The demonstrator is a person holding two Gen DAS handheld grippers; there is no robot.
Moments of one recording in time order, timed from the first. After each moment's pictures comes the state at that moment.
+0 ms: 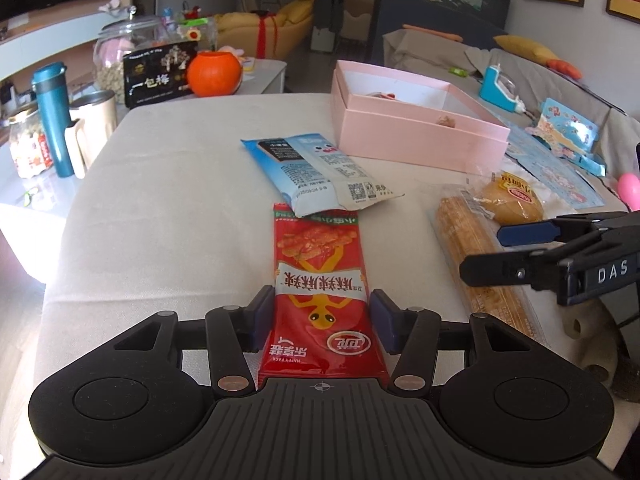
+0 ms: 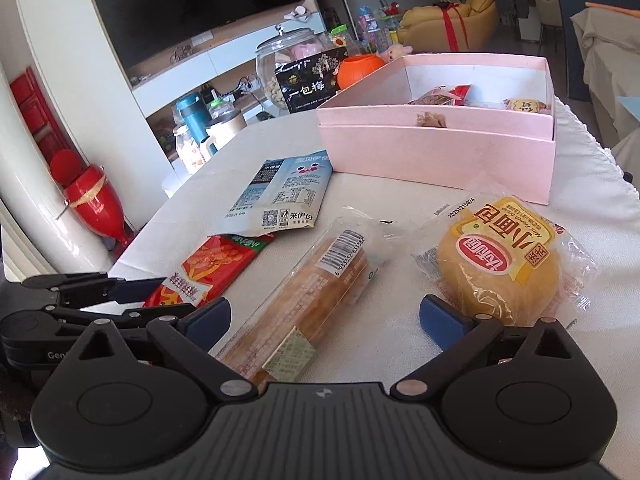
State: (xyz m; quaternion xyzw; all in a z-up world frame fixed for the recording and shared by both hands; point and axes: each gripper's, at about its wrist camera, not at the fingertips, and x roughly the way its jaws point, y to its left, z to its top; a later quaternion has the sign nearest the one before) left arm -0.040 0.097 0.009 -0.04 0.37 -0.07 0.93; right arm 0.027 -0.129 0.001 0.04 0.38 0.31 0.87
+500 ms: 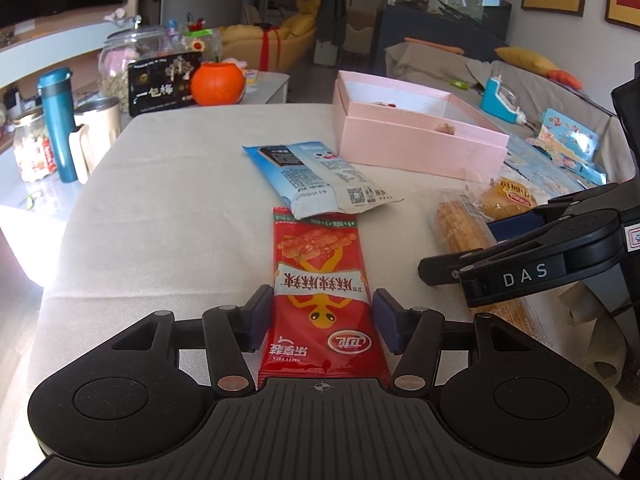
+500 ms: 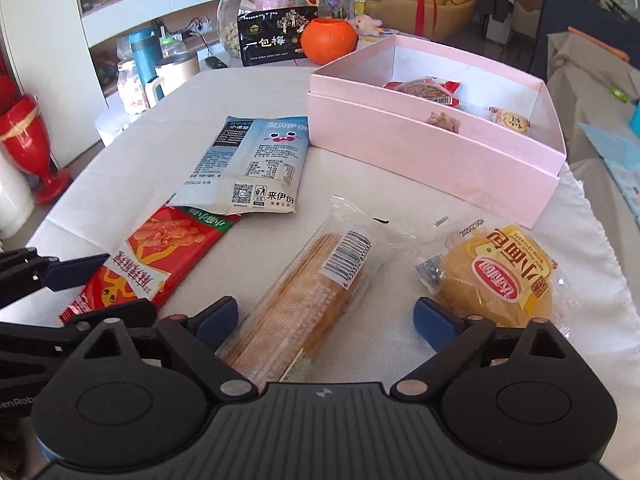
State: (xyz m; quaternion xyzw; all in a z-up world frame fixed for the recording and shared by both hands) left arm -0.046 0.094 0.006 -0.04 0.35 -0.06 0.94; right arm 0.034 -0.072 0.007 -0.09 0.42 0.21 0.88
